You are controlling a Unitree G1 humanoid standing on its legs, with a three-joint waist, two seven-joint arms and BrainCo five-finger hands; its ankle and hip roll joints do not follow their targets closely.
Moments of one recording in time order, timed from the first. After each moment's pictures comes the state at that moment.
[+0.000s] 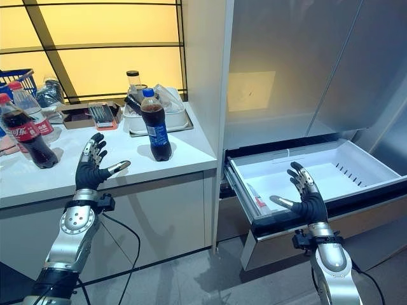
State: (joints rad) left arm -0.18 0.45 0.02 0.12 -0.21 -0.16 0.23; right arm 0.18 -0.41 -0.11 -0.11 0.26 -0.22 0.05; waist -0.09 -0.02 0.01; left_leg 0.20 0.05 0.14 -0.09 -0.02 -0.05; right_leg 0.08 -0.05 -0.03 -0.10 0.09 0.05
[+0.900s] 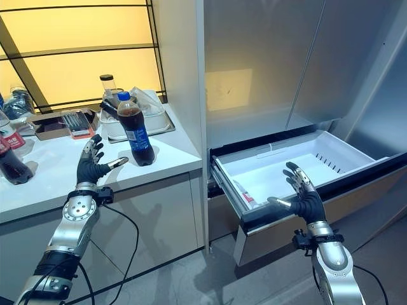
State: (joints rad) left arm -0.29 0.49 0.00 0.30 -0.21 -0.12 0.22; right arm 0.18 -0.45 -0.11 -0.13 0.30 -0.21 0.09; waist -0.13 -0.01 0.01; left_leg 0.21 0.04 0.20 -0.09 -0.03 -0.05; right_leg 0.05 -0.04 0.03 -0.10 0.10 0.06
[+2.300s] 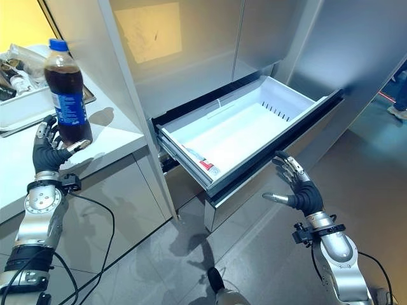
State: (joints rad) left arm -0.33 0.62 0.14 0.34 -0.30 -0.19 0.22; right arm 0.14 -0.49 -0.10 -0.20 0.35 -0.21 0.21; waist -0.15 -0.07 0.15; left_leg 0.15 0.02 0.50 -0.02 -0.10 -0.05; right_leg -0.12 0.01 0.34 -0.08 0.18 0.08
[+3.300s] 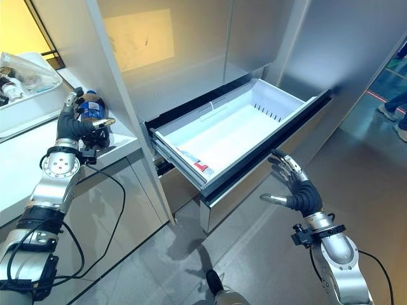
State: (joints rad) left arm -0.70 0.67 -0.11 0.54 -0.16 -0.12 0.16; right arm 0.16 -0.49 -0.10 -0.27 0.37 -0.21 0.25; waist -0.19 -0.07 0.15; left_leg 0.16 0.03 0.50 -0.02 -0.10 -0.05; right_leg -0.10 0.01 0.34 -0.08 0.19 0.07
